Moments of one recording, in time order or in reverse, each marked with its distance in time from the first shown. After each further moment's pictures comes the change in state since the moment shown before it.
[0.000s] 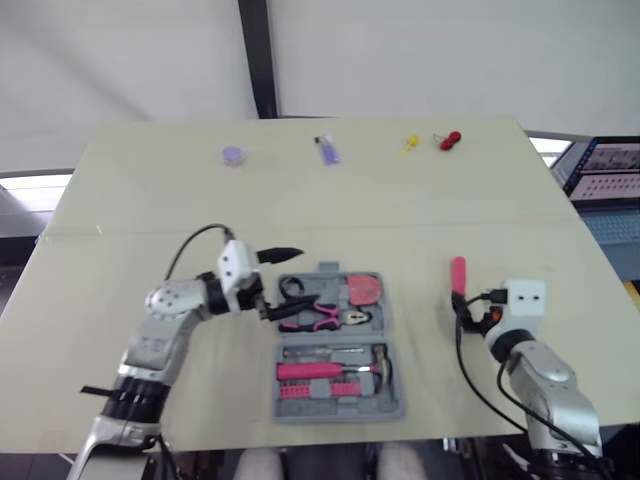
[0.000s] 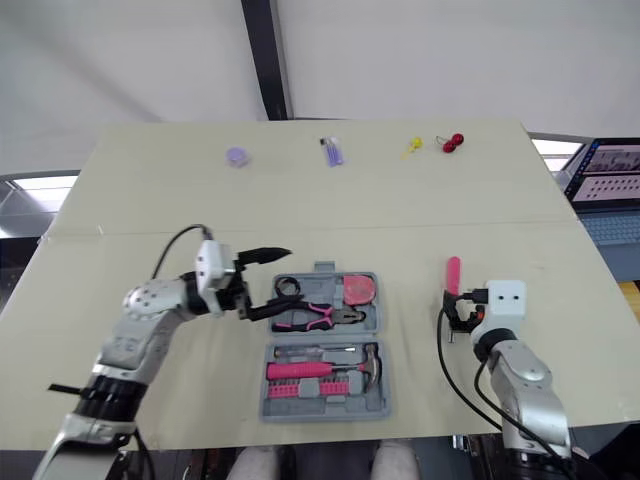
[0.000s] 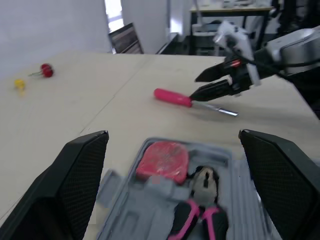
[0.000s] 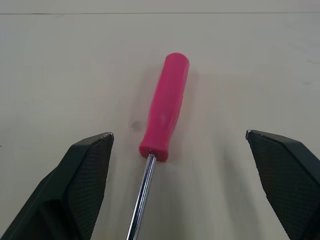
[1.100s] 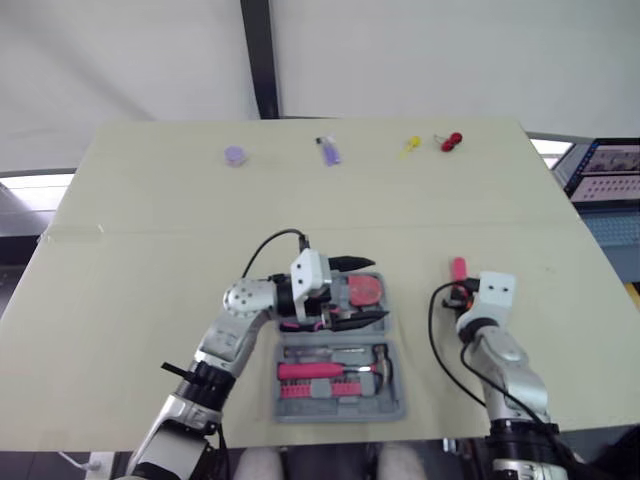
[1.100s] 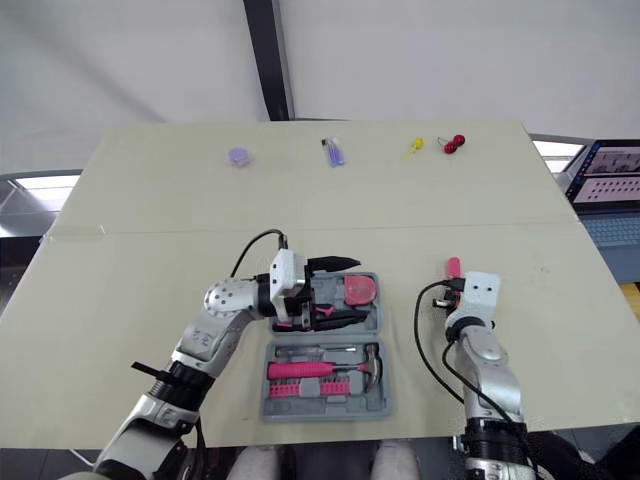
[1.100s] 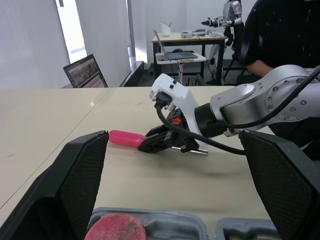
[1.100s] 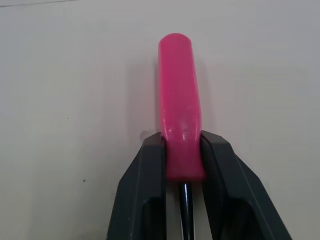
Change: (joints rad) left arm -0.056 -0.168 -0.095 0.098 0.076 -0.093 0.043; right arm -0.093 0.070 0.037 0.153 -0.055 -0.042 -0.103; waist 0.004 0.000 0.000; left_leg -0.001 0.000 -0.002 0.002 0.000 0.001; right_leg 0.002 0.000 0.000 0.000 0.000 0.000
